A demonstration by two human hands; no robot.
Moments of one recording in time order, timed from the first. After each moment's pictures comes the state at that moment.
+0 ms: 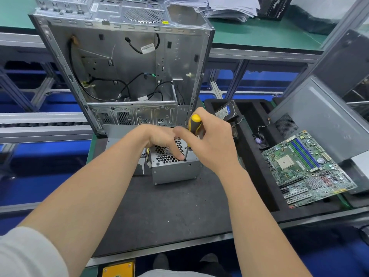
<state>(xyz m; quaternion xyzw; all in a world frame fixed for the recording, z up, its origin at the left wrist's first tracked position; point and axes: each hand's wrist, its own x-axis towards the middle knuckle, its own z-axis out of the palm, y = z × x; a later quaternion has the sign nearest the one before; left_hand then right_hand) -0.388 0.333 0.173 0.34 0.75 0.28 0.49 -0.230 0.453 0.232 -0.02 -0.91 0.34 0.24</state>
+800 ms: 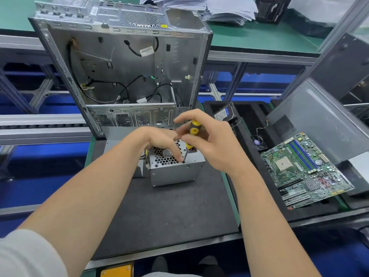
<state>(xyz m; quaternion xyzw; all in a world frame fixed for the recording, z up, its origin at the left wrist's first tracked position) -0.382 0.337 0.180 0.37 0.74 0.29 0.49 -0.223 0.474 0.242 0.08 -0.89 0.44 0.11</state>
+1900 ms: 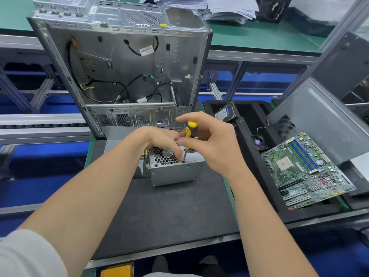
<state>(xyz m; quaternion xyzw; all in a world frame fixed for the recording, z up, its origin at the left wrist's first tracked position) -0.378 0.341 0.181 0.38 0.76 0.25 0.46 -0.224 0.469 0.233 0.04 -0.83 0.53 0.15</state>
